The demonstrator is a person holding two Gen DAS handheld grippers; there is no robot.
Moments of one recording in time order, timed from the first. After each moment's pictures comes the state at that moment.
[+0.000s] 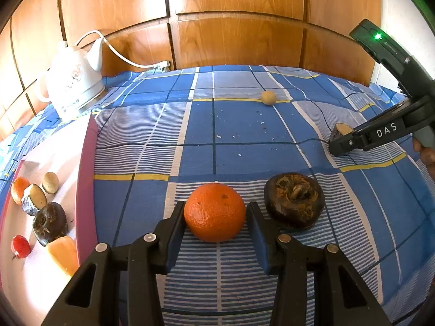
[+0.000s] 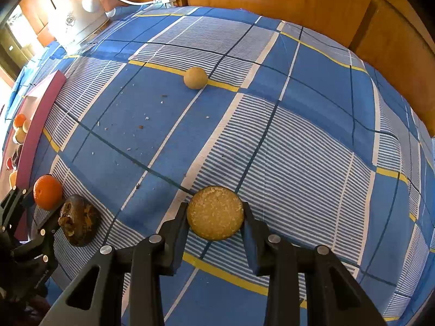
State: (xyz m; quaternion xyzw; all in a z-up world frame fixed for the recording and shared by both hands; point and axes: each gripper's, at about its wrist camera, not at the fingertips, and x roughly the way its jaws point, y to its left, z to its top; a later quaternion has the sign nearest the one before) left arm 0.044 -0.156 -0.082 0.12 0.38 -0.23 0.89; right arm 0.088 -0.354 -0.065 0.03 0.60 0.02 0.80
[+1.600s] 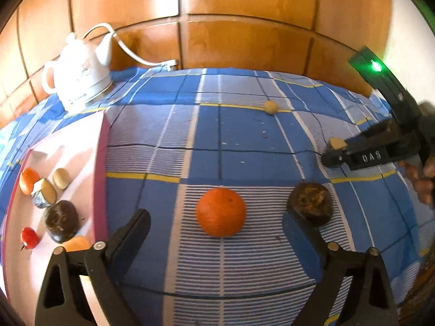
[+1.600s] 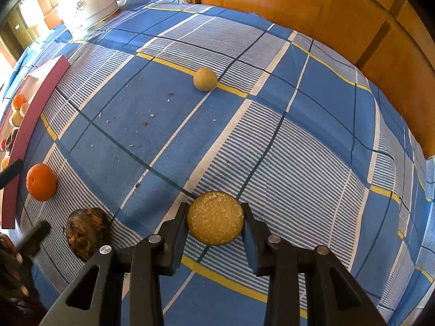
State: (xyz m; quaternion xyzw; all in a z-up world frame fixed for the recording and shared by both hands) left arm 0.047 -0.137 -0.058 0.08 0.41 -0.22 0.88; right arm 0.096 -0.329 -0.066 -0.03 0.60 0.03 0.80
